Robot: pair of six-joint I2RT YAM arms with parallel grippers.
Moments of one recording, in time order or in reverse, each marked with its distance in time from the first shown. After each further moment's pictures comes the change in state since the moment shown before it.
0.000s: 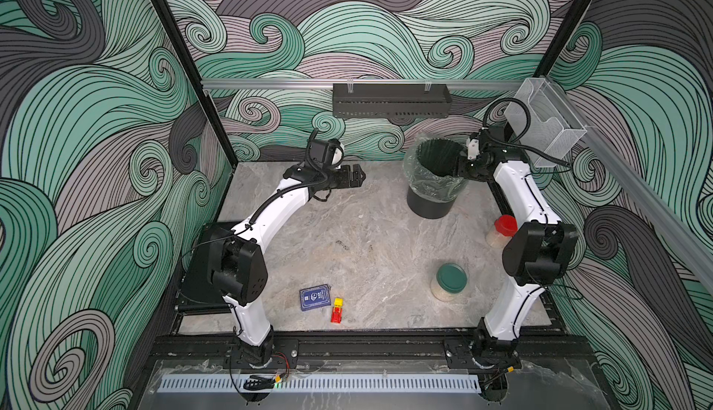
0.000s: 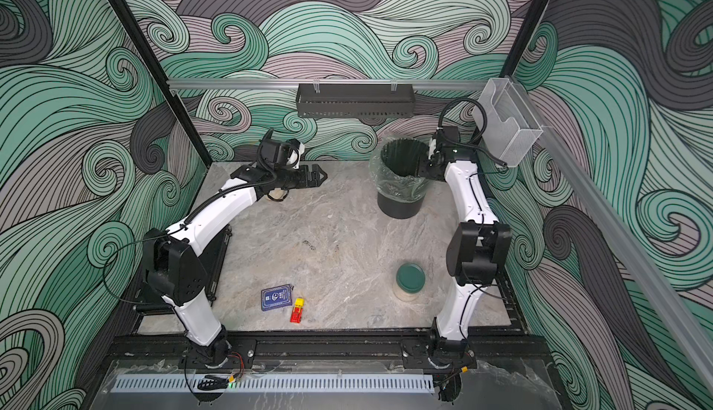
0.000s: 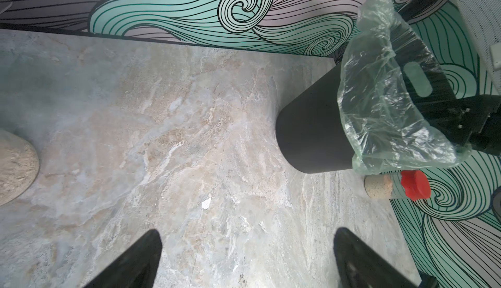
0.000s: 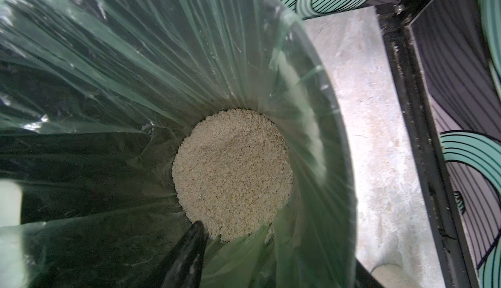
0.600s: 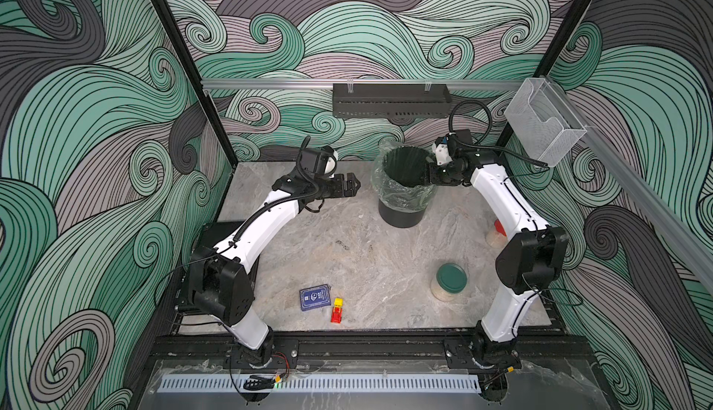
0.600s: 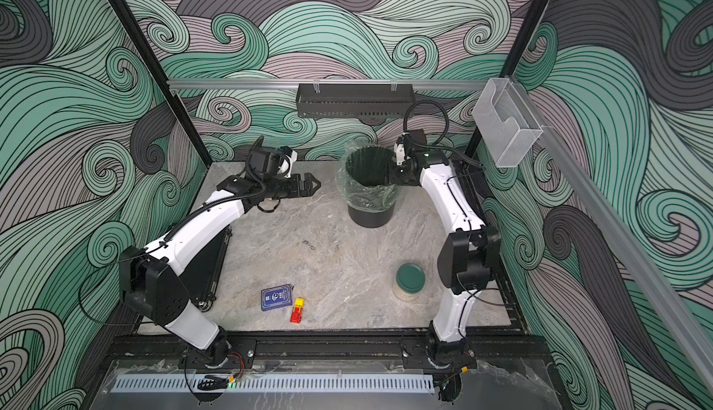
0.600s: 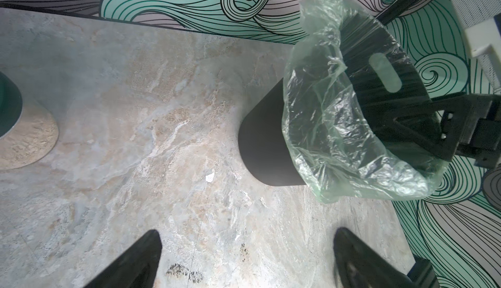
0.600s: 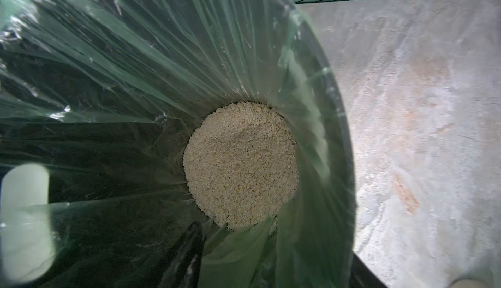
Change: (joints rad) left arm 0.000 -0.164 -0.172 0.003 0.000 -0.001; right arm 0.220 -0.048 -0.038 -0.031 -0.050 0.041
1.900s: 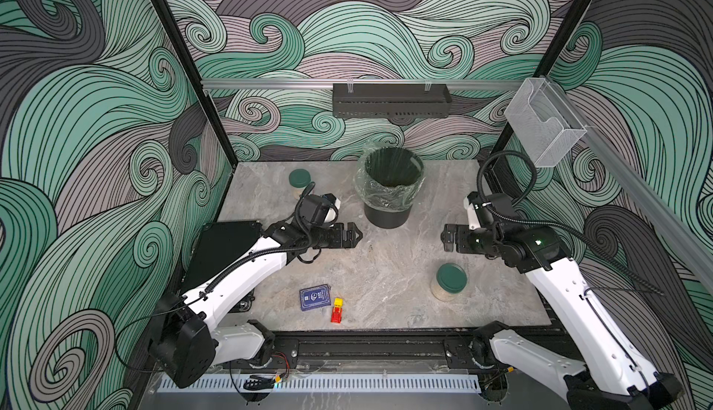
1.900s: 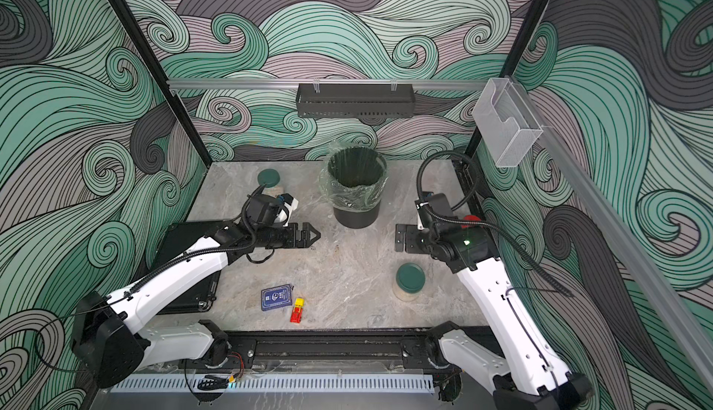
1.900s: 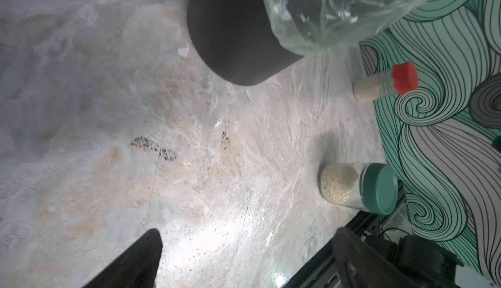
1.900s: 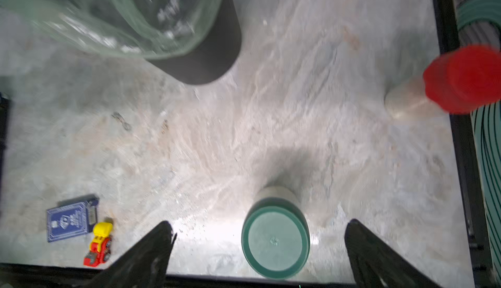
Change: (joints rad) left arm -0.187 -0.348 -0.484 0.009 0.022 -0.153; right arm 0.175 -0.832 -0.649 -0.314 0.236 0.236
